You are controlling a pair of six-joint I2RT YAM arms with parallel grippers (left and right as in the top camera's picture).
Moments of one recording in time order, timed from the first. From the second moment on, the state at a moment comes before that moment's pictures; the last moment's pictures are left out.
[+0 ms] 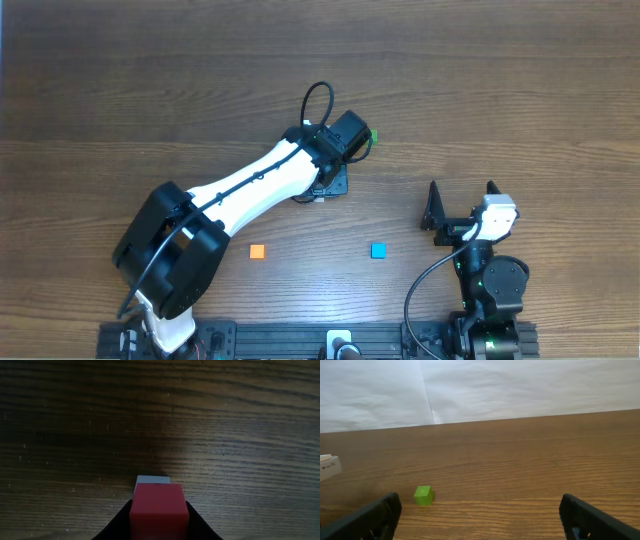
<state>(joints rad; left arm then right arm) -0.76 1.93 1.35 -0.85 -0.10 -0.81 0.03 0.01 0.01 -0.07 0.00 0.10</state>
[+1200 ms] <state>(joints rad) -0.76 1.93 1.31 -0.84 -0.08 -0.81 0.03 0.01 0.01 -0.07 0.00 0.10</state>
